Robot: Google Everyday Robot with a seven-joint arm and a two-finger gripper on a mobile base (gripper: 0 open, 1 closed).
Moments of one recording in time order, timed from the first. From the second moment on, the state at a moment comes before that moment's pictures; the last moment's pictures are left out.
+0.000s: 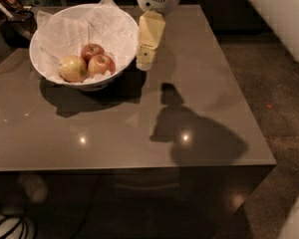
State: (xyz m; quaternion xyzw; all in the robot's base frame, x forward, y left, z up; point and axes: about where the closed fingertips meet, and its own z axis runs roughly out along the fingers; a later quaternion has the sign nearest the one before) arm 0.583 -0.013 0.989 -0.64 0.75 -0.02 0.15
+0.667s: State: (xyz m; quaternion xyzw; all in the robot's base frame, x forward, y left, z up) arm 0.596 0.004 0.987 -0.64 0.75 0.02 0.18
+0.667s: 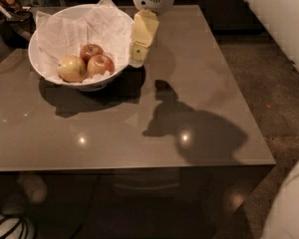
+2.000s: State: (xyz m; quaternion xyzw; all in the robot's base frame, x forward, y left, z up) arm 0.641 0.077 0.974 -0.66 0.73 0.10 0.17
